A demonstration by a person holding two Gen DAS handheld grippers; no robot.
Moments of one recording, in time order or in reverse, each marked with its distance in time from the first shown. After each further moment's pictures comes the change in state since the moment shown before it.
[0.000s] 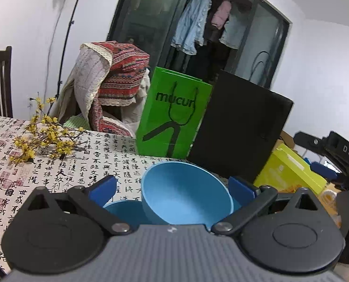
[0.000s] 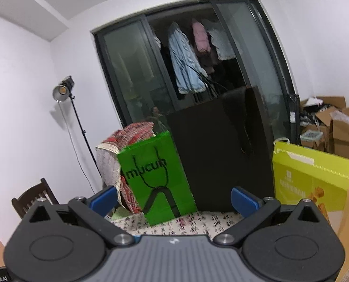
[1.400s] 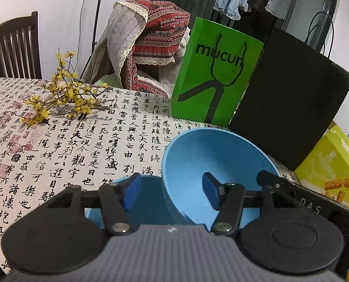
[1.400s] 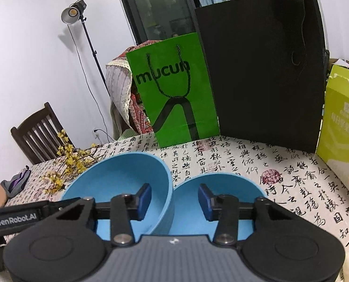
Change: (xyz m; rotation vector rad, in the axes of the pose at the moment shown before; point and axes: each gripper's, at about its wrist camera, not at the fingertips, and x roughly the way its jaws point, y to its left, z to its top) left arm 0.080 0.003 -0.011 -0.075 0.201 0.211; right arm 0.103 0.033 -0.071 -0.098 0.368 0.061
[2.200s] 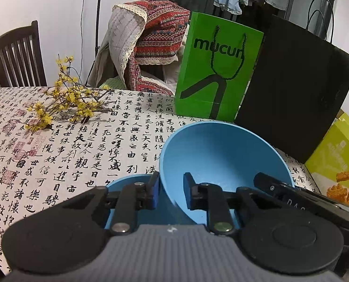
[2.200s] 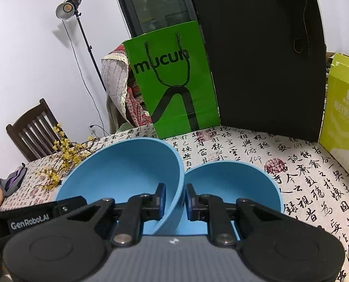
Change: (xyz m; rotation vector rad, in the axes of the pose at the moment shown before) left arm 0.008 -0.015 -0.004 0.053 -0.003 0.060; right arm 0.011 0.007 -0.008 0.018 0.021 -0.019
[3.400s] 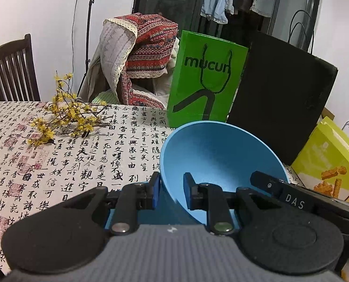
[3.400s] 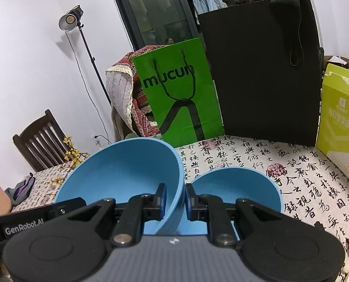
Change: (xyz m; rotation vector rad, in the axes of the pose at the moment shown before) left arm -0.041 0.014 0.003 0.041 -0.056 -0.063; right arm -0.033 0.017 -0.001 0.018 -0.053 0.012
